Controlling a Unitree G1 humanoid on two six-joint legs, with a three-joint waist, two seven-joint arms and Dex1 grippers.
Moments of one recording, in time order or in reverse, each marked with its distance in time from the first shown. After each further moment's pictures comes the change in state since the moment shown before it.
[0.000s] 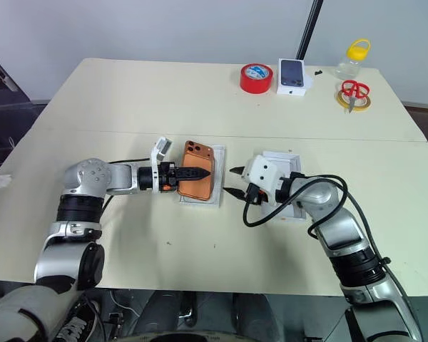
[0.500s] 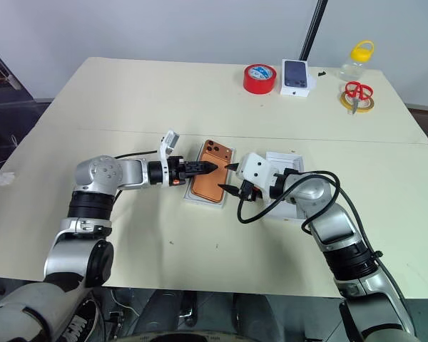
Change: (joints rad) left arm -0.049 -0.082 -0.002 0.067 0.052 -0.109 0.038; right arm -0.044 0.020 0.019 0.040 -0.011 -0.028 -0.010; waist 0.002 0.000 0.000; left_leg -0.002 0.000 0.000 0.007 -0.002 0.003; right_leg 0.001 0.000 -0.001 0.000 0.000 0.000
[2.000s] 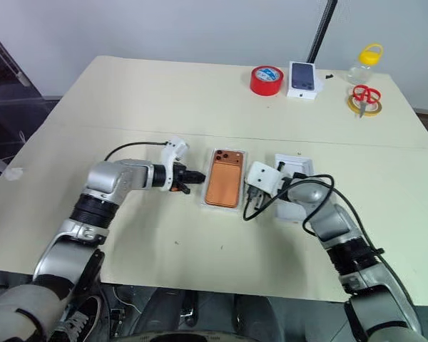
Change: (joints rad) left arm 0.023 0.007 -0.347 -0.053 0.306 -0.293 -0.138; right arm 0.031 -0.098 0.005 0.154 -0.220 -0.041 -0.069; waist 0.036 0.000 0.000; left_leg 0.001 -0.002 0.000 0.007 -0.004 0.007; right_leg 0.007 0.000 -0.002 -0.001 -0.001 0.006
